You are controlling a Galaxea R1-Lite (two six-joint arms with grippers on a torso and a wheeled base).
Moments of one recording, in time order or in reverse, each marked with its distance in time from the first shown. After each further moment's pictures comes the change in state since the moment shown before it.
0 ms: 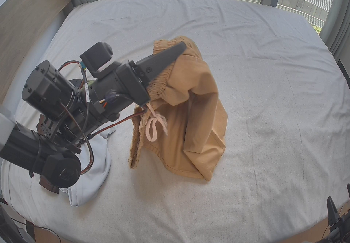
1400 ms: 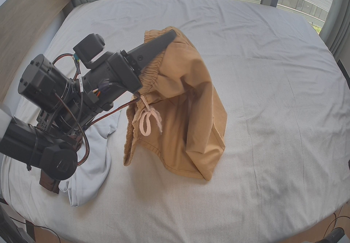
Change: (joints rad) left arm 0.038 -0.005 -0.037 -0.001 -0.001 0.002; right arm 0.039 0.326 -0.256 -0.181 0.142 0.013
